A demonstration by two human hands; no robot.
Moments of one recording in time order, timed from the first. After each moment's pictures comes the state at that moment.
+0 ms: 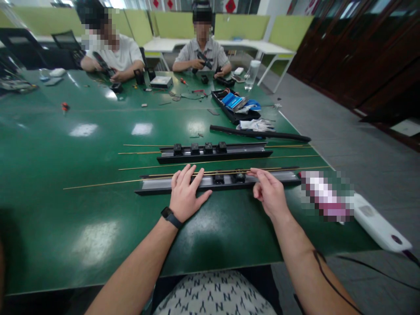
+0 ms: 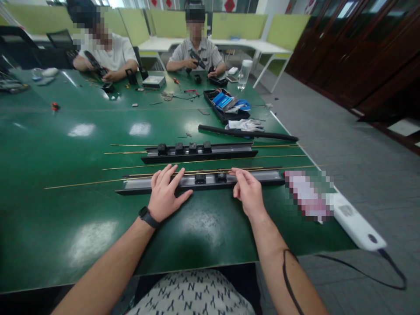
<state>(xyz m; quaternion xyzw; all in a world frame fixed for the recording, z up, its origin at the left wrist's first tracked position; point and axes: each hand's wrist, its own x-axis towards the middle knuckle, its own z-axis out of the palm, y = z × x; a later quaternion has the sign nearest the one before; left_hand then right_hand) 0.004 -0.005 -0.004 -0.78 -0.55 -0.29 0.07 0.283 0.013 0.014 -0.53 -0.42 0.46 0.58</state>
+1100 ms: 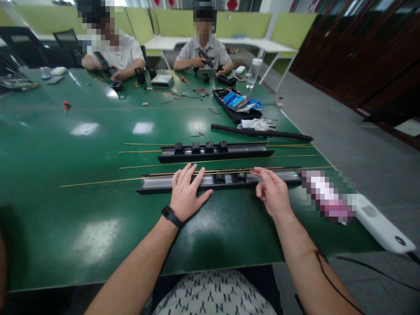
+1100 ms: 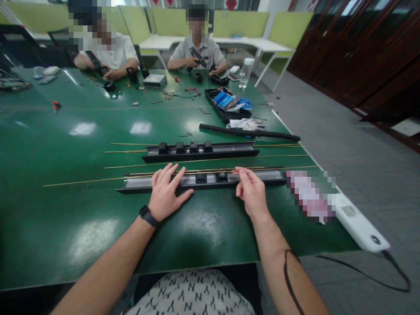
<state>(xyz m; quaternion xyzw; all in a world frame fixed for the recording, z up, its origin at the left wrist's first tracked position) 0.004 -0.006 -0.004 -0.78 -0.55 -0.29 0.07 0.285 0.013 0.016 -0.53 -0.41 0.45 0.59</state>
